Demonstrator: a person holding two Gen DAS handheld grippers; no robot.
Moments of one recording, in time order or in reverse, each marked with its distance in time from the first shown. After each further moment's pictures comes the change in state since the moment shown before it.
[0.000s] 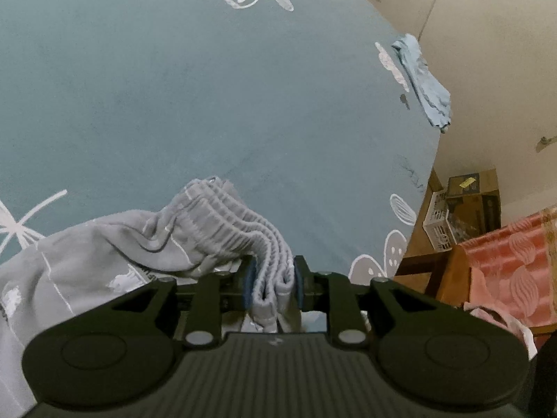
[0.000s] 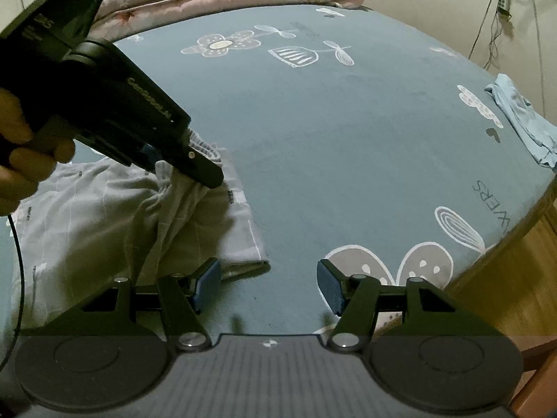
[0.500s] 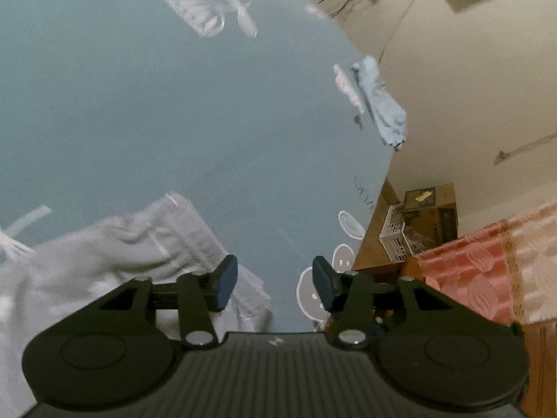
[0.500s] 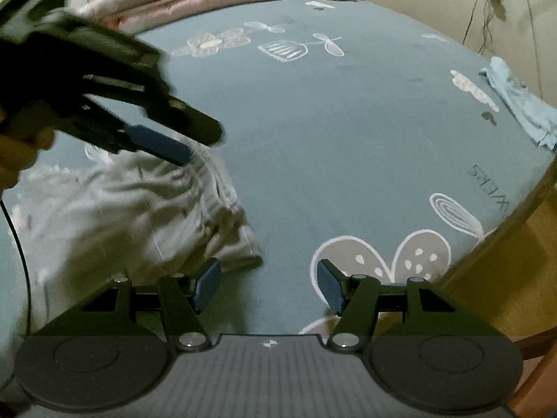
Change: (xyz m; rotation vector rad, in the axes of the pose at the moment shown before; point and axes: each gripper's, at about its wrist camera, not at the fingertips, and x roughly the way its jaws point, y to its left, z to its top) left arm -0.049 0.002 0.000 0.037 -0.081 -0.148; right arm -0.005 -0.012 0.003 0.082 0.000 0.046
